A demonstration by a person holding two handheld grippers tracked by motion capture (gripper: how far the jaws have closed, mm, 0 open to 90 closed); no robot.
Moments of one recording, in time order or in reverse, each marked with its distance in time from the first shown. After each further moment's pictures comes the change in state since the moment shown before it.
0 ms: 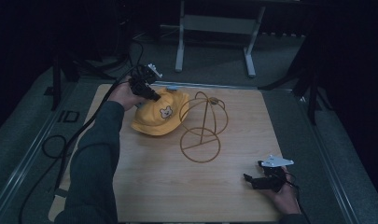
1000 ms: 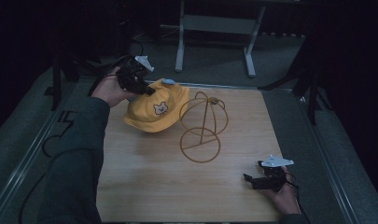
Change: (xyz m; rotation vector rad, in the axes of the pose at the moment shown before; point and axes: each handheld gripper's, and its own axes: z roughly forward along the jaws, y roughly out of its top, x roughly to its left) left arm -0.021 0.001 -0.067 -0.078 0.011 0.119; right arm 0.000 0.000 0.000 -0.001 0.000 0.001
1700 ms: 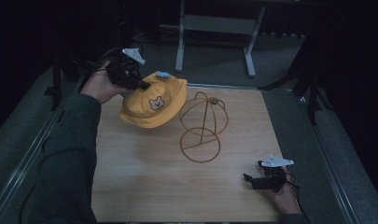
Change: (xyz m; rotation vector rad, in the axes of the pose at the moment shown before) left arm 0.002 -0.004 -0.034 -0.066 -0.006 0.000; right arm 0.000 0.000 0.000 0.002 0.000 -0.002
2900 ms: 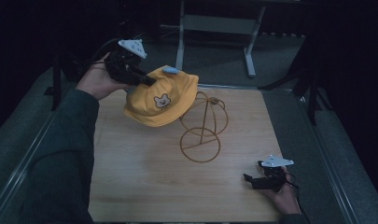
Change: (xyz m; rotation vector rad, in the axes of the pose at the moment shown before) left arm -0.025 0.028 -0.034 -0.075 -0.046 0.115; right arm 0.000 0.000 0.000 0.004 0.001 0.002
